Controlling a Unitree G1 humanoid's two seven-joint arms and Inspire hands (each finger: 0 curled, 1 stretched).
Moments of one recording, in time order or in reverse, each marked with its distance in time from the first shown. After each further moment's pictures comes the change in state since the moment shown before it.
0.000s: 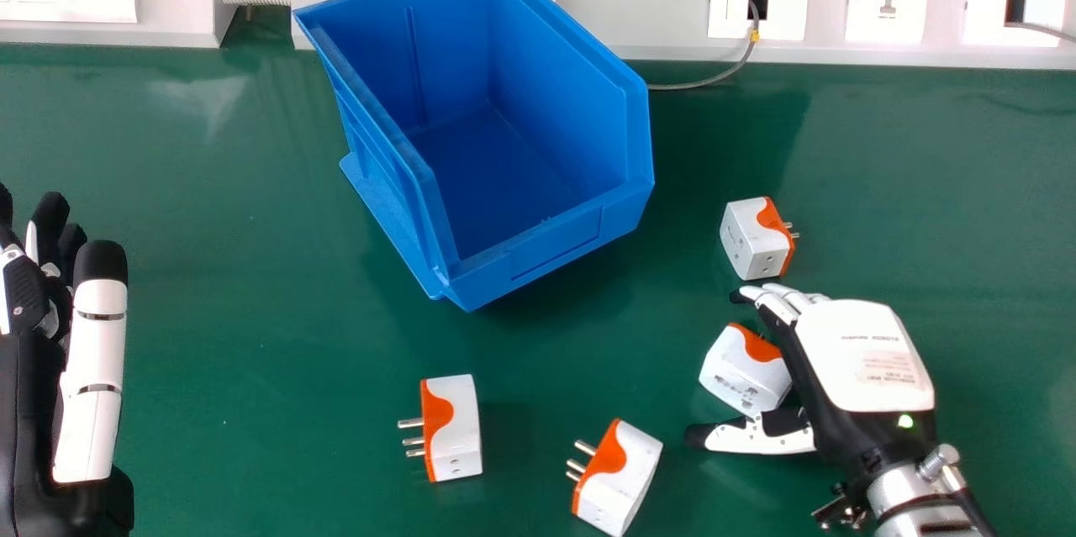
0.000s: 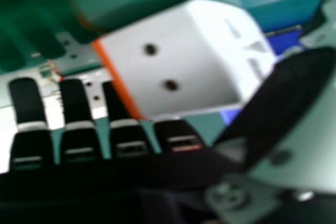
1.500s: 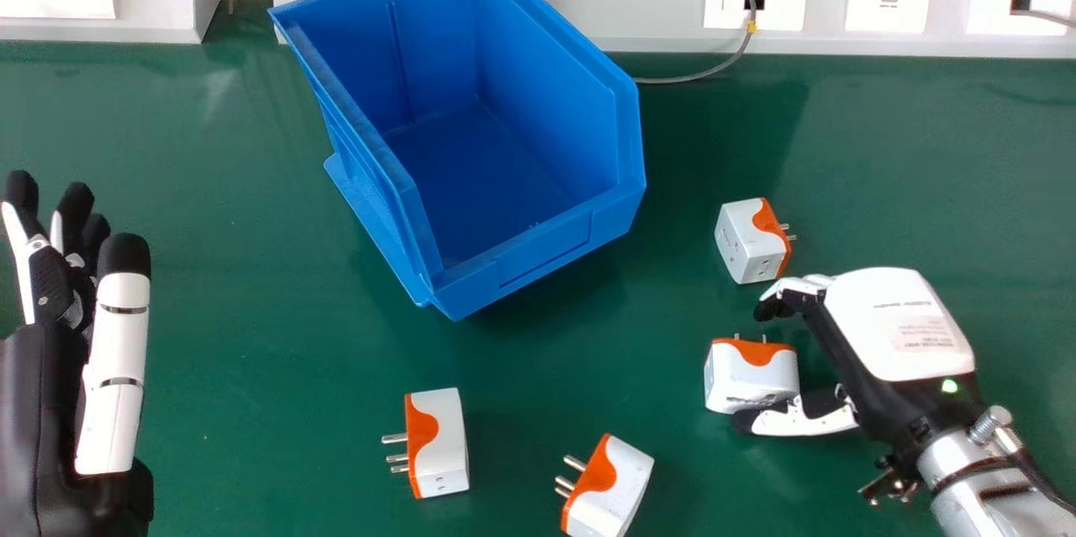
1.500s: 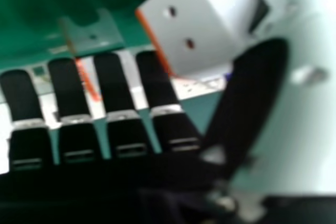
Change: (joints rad) left arm -0.004 -0.008 -0.025 -0.007 0.017 -0.001 -0.001; right arm 0.009 -0.146 0.026 -0.145 0.002 -0.057 0.113
